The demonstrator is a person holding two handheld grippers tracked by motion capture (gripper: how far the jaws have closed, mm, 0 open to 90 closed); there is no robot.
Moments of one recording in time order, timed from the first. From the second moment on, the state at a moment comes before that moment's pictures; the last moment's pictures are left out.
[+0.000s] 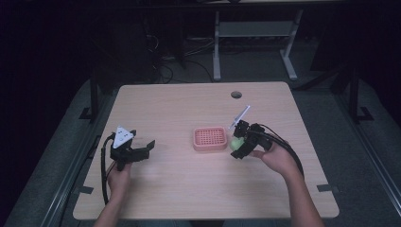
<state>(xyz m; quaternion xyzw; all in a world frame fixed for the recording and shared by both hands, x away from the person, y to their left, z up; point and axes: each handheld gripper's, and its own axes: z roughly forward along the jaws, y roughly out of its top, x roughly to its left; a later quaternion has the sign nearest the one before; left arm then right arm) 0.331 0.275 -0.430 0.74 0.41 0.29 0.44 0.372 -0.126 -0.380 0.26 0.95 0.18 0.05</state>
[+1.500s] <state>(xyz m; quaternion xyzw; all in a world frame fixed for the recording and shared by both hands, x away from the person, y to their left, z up) 0.330 0.275 -0.429 0.74 0.42 0.29 0.44 0.416 -0.091 -0.368 0.26 0.95 0.18 0.04</state>
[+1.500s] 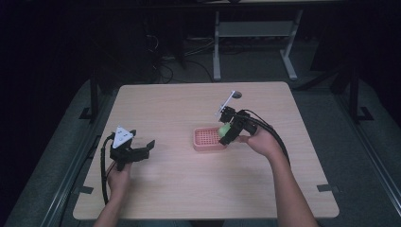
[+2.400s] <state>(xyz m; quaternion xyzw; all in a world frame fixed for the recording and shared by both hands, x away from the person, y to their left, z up) 0.331 0.275 -0.429 0.74 0.42 0.29 0.45 0.444 -0.057 -0.374 0.25 0.95 0.17 0.04</state>
